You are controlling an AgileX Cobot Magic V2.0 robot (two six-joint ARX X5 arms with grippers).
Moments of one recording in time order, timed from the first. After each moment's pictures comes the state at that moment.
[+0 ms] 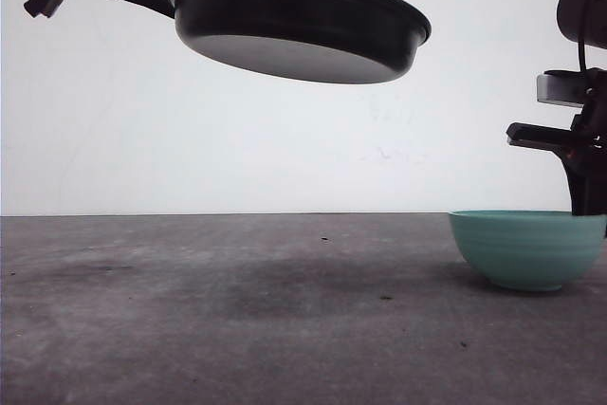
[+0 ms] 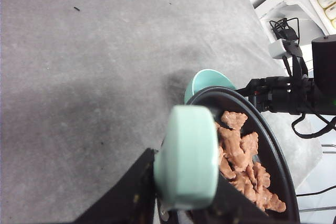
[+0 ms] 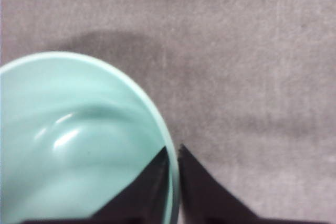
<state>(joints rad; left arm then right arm) -0.45 1.19 1.08 -0.48 0.42 -0.43 0.14 1.47 0.86 -0.45 -0.08 0.33</state>
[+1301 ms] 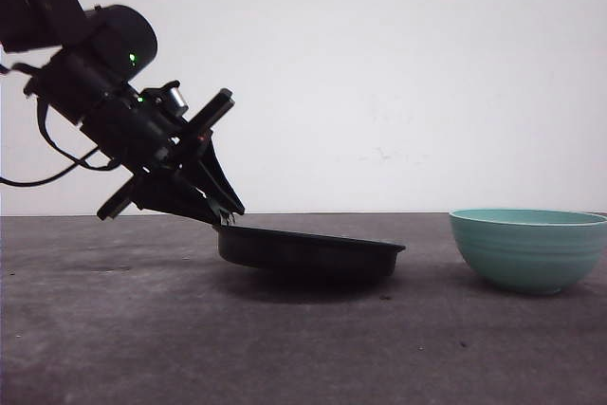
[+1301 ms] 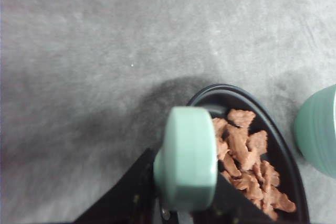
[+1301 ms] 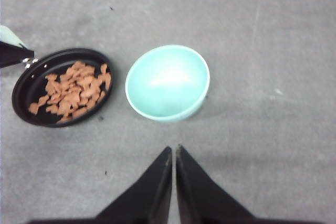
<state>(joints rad) -0.33 1.80 1.09 -0.08 0.53 -0.37 0.41 0.48 0.86 -1.02 0.08 0.44</state>
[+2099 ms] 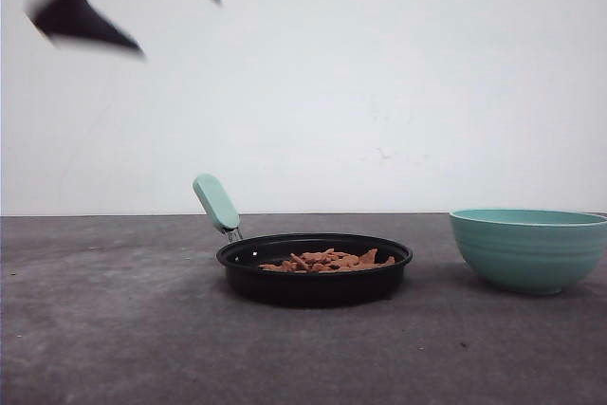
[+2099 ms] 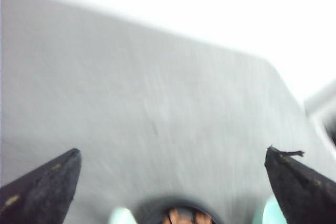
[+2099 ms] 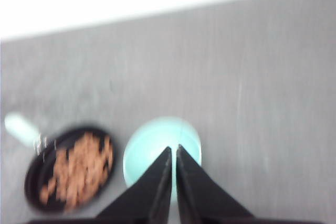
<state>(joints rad) -0.33 1.18 1.09 -0.21 0.14 -0.43 0.41 0.46 0.86 -0.75 0.21 0.36</state>
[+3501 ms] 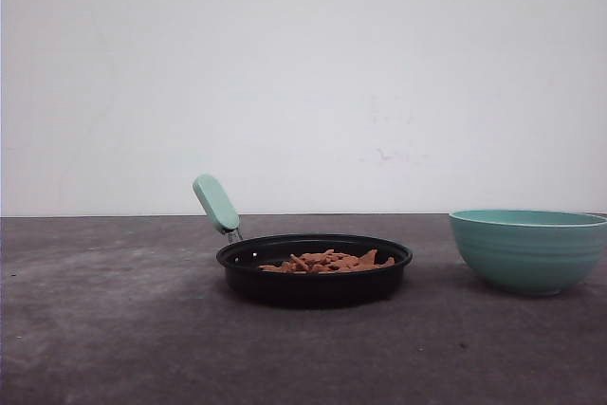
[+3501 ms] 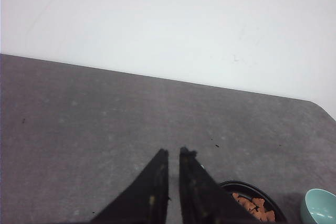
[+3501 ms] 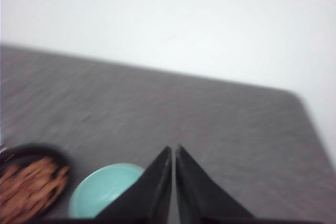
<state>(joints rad) -0.33 0.45 0.95 -0.66 -0.11 -0.28 0.32 0.21 0.71 -0.59 0.21 0.00</state>
